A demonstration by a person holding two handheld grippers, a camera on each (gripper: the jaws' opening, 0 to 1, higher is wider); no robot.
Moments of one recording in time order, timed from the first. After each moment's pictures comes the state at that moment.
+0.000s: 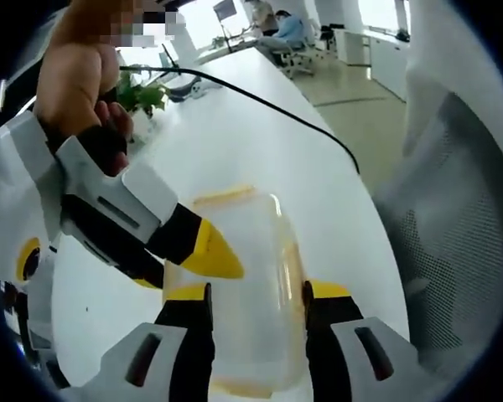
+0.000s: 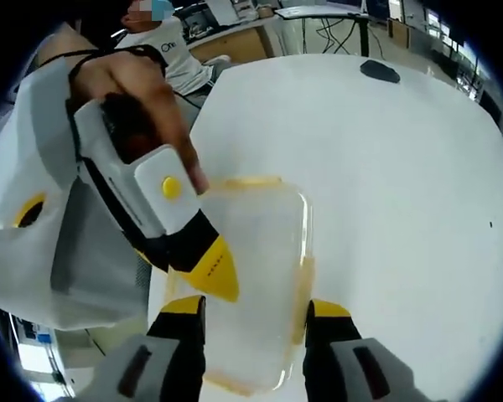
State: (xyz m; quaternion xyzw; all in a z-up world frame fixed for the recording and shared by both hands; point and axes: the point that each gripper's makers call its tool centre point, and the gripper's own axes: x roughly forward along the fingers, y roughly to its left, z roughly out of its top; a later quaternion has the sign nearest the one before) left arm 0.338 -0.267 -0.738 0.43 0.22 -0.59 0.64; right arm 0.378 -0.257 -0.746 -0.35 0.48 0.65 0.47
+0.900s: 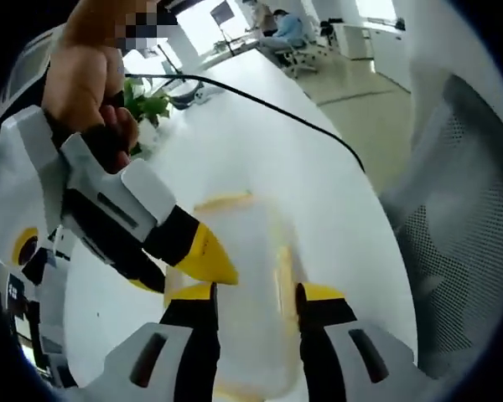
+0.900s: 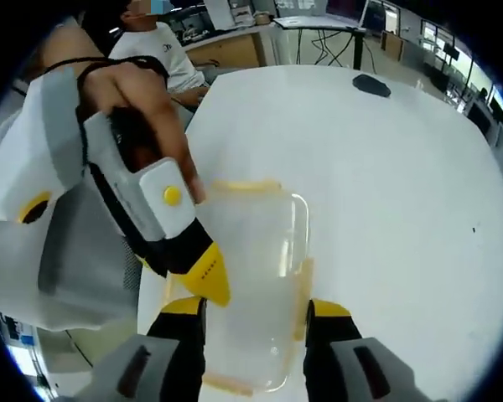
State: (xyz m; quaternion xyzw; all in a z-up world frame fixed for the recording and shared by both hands) left arm 0.336 -0.272 -0.733 0.42 0.19 -0.60 0.65; right arm 0.380 -0.257 -0.737 -0.36 0.43 0.65 0.52
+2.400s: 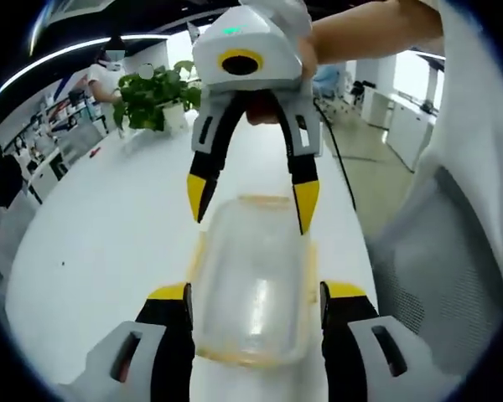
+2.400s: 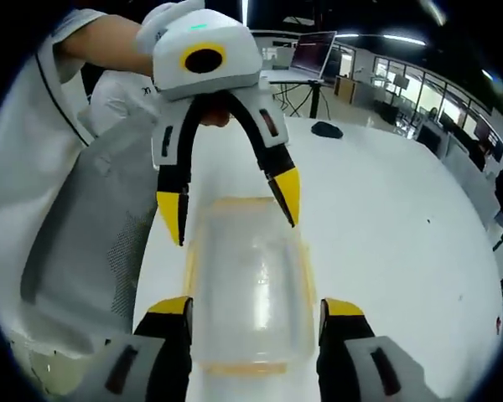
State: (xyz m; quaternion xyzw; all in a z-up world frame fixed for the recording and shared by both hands) left arm 0.359 -0.232 -0.710 0.27 0.27 -0.62 0.68; right arm 0.363 -0.281 -0.718 -0.29 0.33 0.61 0.65
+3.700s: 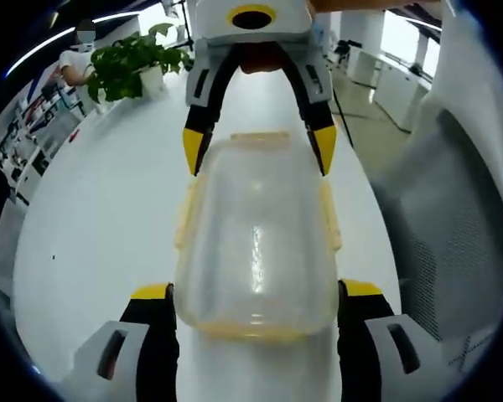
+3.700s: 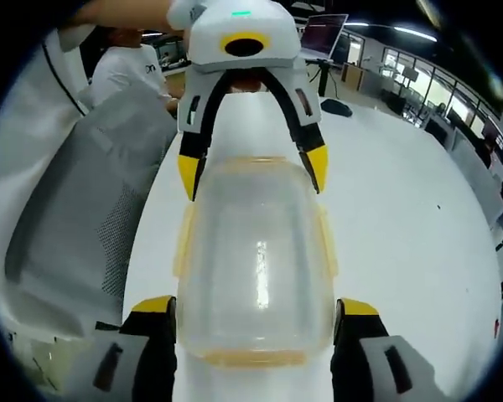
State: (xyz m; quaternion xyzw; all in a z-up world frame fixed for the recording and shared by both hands) left arm 0.368 -0.214 -0.753 0.35 0.32 -0.62 0.62; right arm 0.357 -0.291 -0.753 -0.33 0.36 0.60 0.63
